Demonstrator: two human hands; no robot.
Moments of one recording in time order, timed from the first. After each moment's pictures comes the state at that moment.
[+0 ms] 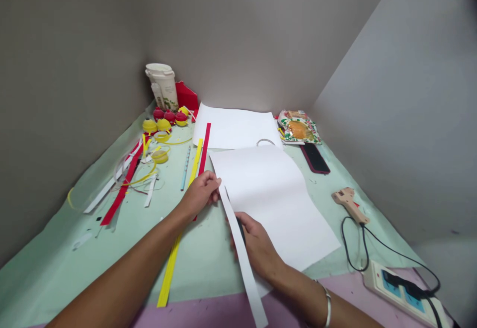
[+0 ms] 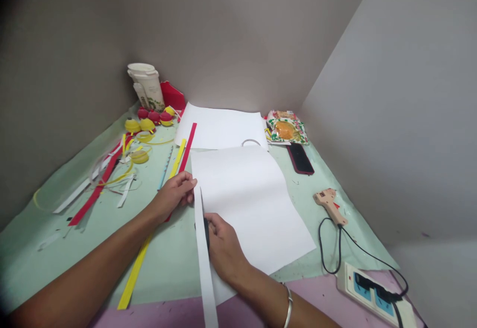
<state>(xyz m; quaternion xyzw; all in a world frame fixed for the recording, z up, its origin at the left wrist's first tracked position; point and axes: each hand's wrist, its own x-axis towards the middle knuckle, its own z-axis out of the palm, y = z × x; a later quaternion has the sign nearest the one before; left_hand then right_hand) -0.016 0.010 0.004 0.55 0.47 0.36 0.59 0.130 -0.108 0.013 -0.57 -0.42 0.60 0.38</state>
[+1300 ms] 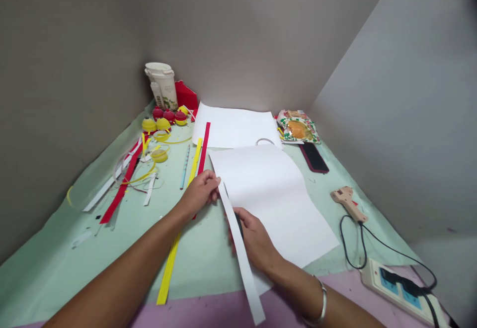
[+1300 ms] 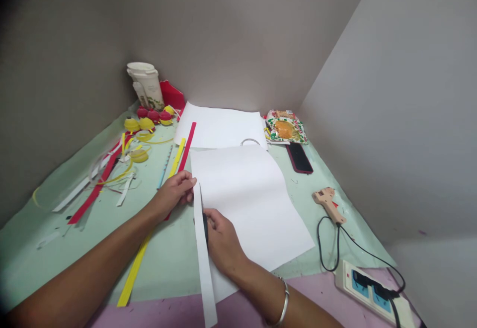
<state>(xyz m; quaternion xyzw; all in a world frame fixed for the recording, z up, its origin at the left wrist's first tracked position) -0.016 0.011 0.001 0.57 0.46 0.36 0.58 0.129 -0.102 0.010 -0.56 -0.44 0.58 0.39</state>
